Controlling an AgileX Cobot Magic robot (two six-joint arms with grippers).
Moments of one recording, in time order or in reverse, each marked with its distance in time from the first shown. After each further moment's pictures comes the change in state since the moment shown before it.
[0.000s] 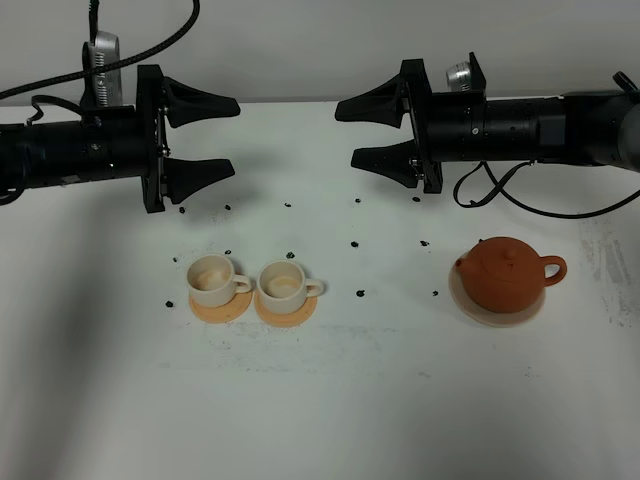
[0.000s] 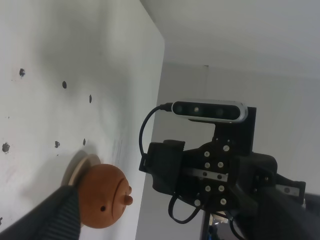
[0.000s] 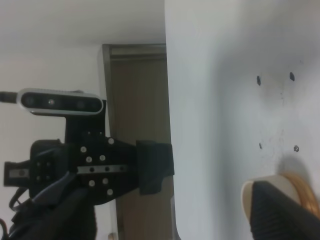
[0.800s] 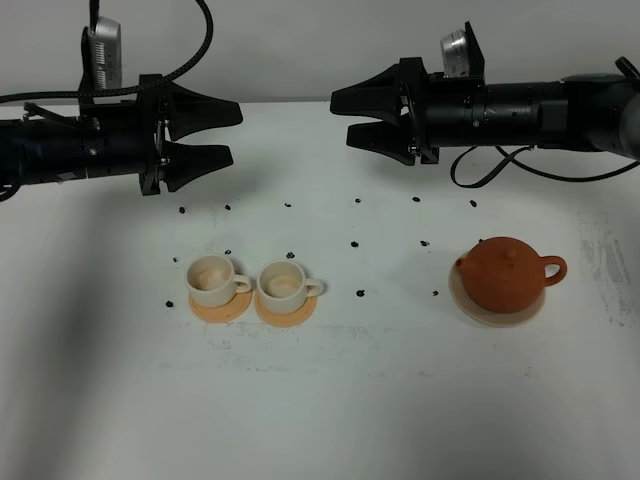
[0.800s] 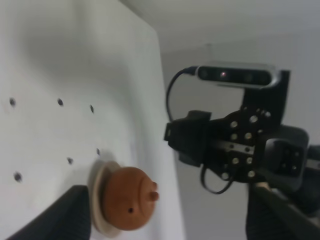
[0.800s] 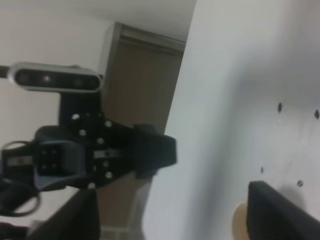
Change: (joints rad) left arm 0.000 -0.040 0.000 0.025 0.013 0.273; right arm 0.000 -0.008 -0.067 -0.025 0.045 -0.233
